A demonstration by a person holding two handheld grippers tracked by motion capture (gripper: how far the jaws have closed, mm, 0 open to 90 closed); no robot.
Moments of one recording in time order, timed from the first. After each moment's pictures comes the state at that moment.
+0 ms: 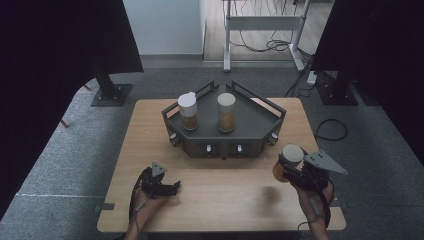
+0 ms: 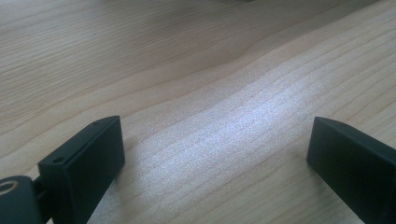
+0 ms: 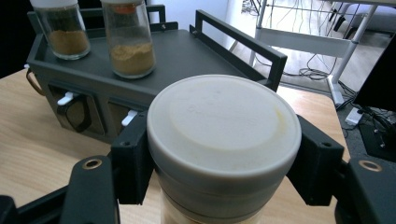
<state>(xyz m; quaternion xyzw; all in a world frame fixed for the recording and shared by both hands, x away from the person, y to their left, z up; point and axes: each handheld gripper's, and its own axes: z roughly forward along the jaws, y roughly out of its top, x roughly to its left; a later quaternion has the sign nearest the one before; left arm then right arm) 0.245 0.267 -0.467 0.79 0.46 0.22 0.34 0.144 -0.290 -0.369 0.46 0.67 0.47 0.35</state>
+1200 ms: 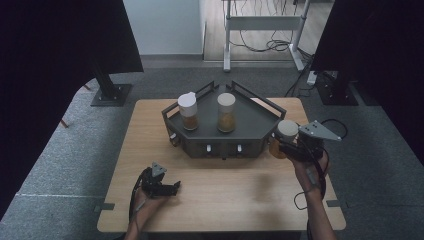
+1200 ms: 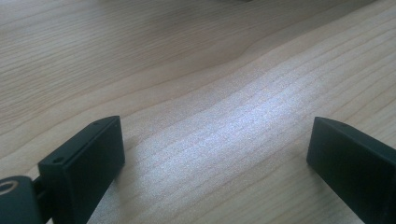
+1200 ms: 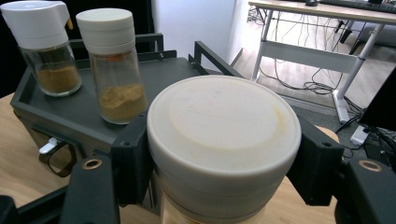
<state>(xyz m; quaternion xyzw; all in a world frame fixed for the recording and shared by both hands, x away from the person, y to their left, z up) 0.245 0.267 -0.467 0.79 0.46 0.22 0.34 0.202 -0.288 -0.333 0.44 0.67 0.48 0.36</state>
